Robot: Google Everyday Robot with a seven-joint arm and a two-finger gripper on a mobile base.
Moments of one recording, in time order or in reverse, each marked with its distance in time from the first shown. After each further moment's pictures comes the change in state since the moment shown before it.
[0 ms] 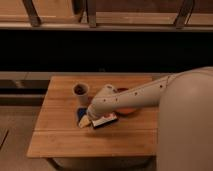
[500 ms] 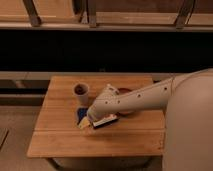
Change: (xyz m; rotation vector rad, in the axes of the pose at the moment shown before) arm 0.007 0.015 -0.018 -0.019 -0.051 -0.075
